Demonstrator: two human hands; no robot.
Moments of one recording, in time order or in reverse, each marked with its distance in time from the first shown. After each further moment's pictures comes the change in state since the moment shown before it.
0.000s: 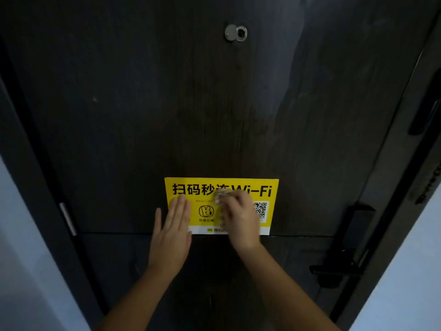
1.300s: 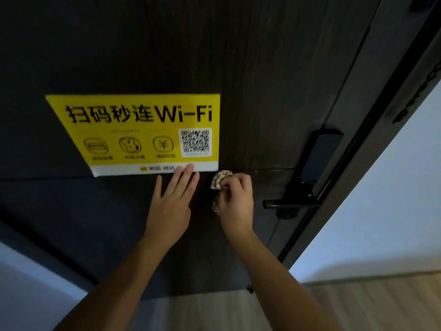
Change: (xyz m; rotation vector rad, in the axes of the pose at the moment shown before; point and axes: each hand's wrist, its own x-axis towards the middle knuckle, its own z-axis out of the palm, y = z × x) left_hand -0.031 0.133 0.071 -0.009 -0.196 0.172; right_hand -0.122 0.107 -0.025 0.133 -0.043 0.439
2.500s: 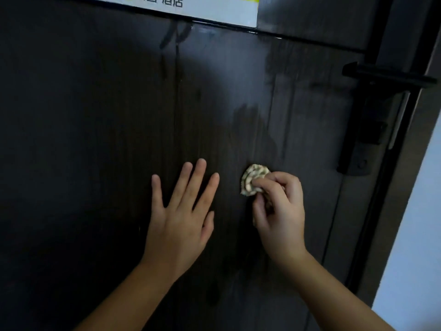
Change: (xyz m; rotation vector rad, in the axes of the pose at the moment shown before) left_hand -0.056 0.020 0.268 0.054 0.653 0.088; right_hand -0.094 0.213 0.122 -0.115 0.443 -0.597
